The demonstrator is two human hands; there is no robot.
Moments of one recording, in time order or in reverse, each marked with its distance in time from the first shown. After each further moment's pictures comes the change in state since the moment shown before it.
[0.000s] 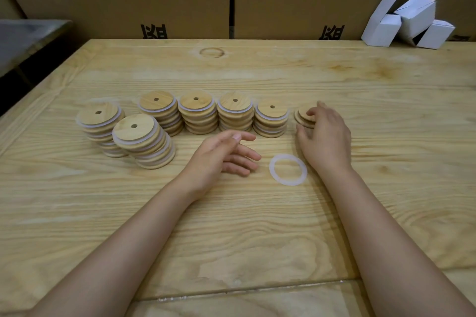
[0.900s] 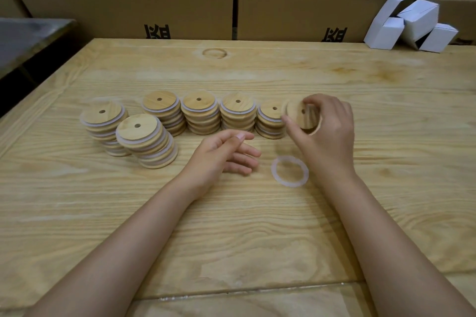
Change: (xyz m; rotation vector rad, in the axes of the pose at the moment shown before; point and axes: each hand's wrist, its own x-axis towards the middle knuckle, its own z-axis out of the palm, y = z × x) left_hand 0.003 0.000 -0.001 -0.035 0.043 0.005; right_hand -0.016 -0.033 -0.025 0.265 0.369 -0.292
